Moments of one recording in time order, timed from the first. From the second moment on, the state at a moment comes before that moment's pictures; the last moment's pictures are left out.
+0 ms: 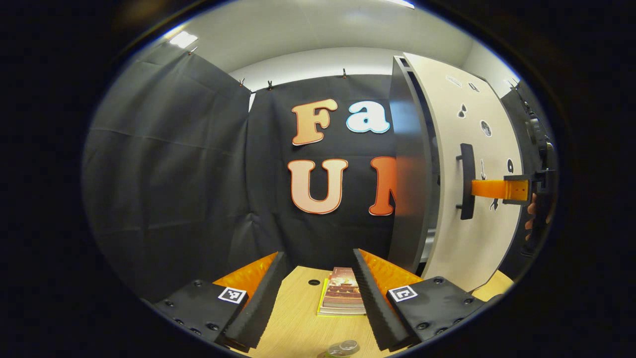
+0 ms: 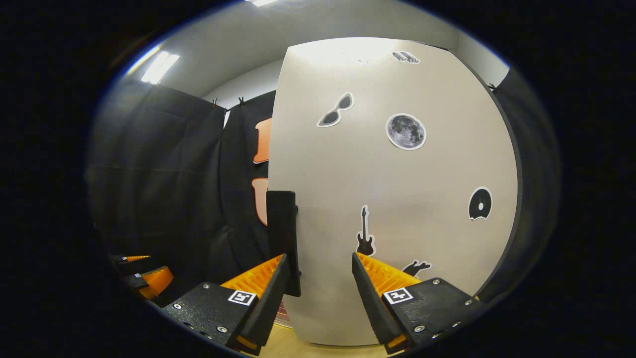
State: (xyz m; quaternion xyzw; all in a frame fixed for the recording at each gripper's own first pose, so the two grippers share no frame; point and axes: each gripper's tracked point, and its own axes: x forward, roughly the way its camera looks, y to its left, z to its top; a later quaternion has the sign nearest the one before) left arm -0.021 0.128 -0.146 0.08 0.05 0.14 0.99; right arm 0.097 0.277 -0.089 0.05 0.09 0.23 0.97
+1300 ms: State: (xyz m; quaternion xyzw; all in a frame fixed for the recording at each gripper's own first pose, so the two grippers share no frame) left arm 0.004 -0.024 -0.073 0.06 0.03 0.00 1.00; right arm 0.024 0.161 -0.054 0.00 0.05 0.15 0.99
